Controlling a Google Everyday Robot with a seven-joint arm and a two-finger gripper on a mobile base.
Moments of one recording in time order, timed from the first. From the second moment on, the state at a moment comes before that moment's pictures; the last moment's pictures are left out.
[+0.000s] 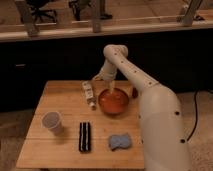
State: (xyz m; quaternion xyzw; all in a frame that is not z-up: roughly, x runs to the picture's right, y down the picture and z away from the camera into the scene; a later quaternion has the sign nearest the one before) arm -0.015 -0.003 0.903 -0.27 -0.30 -0.37 0.84
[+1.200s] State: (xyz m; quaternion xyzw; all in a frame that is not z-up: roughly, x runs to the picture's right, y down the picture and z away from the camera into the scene) arm -0.067 -0.003 0.895 -0.22 -0.40 -0.46 0.76
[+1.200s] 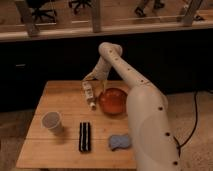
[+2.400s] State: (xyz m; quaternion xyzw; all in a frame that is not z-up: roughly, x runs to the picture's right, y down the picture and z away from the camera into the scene) arm -0.106 0.010 0.902 -0.17 -0.40 -0.55 0.71
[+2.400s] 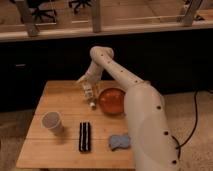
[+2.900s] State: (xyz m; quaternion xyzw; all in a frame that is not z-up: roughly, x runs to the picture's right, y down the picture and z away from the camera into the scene) arm -0.111 0.013 0.907 -0.14 -0.39 -0.58 0.70
